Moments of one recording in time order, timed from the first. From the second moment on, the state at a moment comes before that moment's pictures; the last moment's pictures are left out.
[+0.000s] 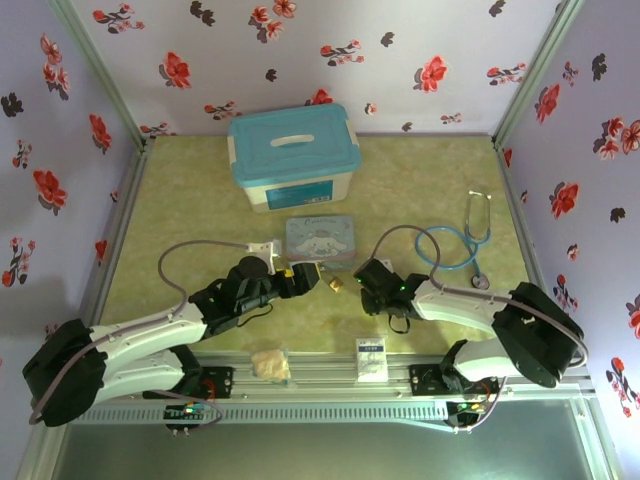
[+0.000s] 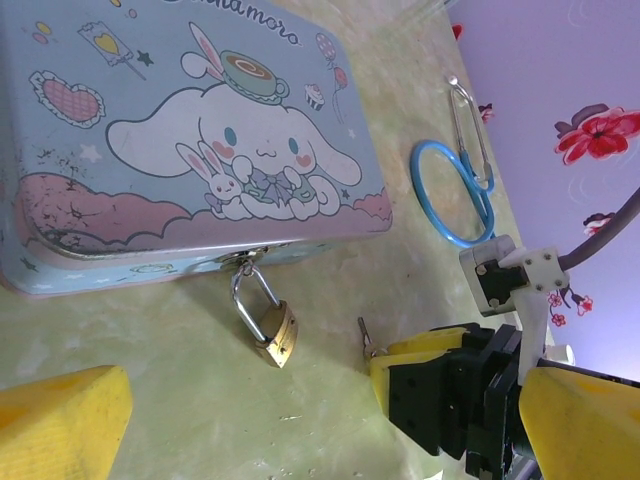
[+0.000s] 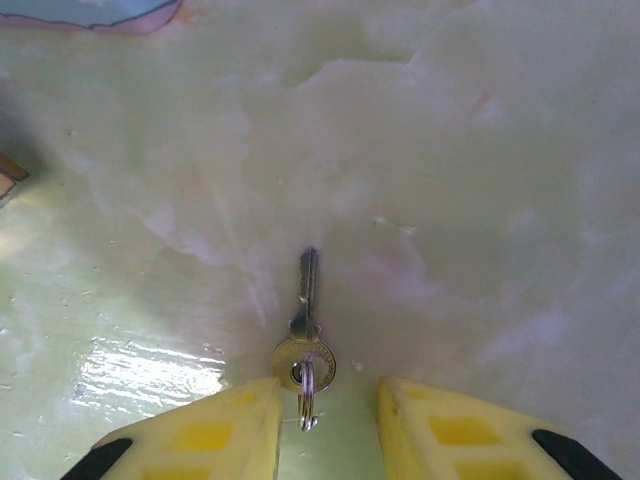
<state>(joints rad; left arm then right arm) -0.93 1.08 0.43 0.20 -0.05 -0.92 0.87 1.35 0.55 -0.39 0.18 0.66</state>
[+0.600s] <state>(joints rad) -0.93 1.06 0.38 0.21 -0.08 -0.92 0.89 1.43 0.62 -0.41 0.20 0.62</state>
